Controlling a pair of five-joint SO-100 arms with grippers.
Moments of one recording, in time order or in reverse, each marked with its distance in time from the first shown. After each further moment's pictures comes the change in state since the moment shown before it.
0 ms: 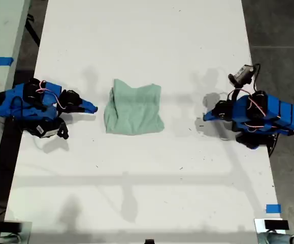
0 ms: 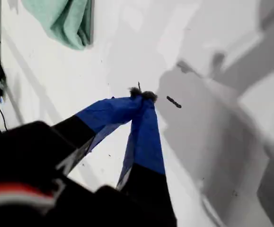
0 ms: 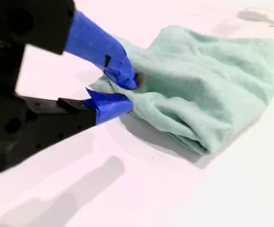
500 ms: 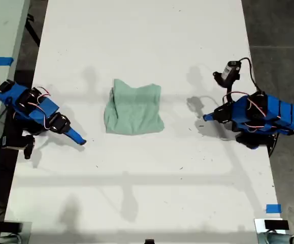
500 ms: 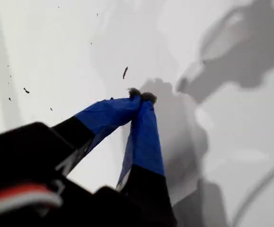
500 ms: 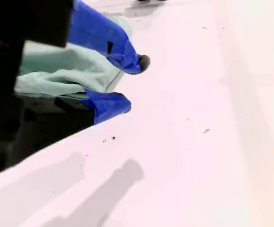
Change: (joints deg) arm 0 35.4 0.0 0.1 0.2 0.2; arm 1 -0.6 0.1 0.2 0.1 -34.7
